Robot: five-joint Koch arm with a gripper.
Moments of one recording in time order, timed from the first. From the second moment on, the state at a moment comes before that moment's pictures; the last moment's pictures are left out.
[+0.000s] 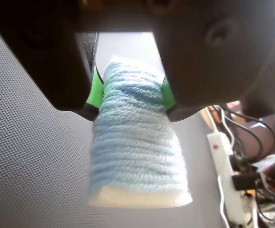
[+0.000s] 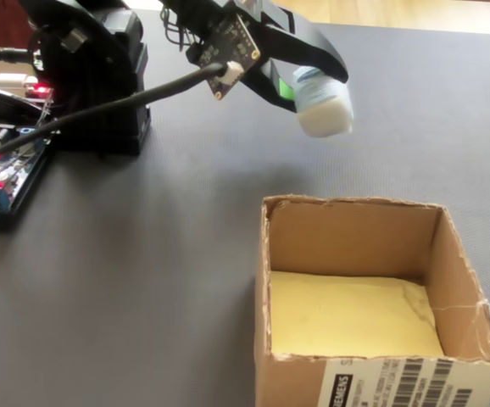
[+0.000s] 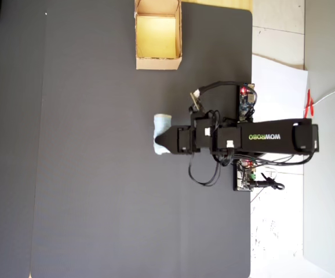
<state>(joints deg) 2.1 130.3 160.1 2.5 91.2</state>
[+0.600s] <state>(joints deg) 31.5 117.3 143.9 -9.1 88.3</state>
